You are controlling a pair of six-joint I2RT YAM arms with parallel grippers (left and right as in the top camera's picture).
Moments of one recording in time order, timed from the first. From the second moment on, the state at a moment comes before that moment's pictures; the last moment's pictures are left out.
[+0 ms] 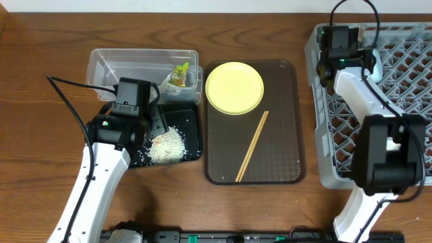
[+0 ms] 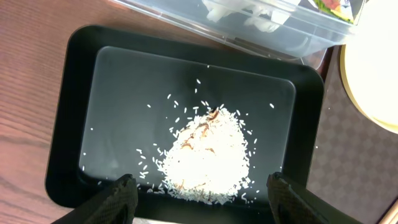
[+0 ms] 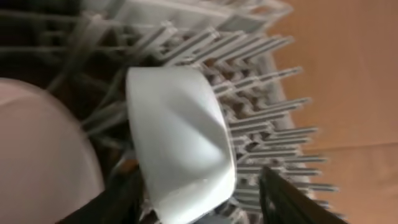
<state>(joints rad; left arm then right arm) -0.16 1.26 1.05 -0.93 -0.12 -0.46 0.05 2.00 1.44 -0.36 0.83 -0.11</state>
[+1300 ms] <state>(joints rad) -0.16 1.26 1.05 -0.93 -0.11 -0.46 0.63 1.66 0.89 -0.49 0.09 0.60</state>
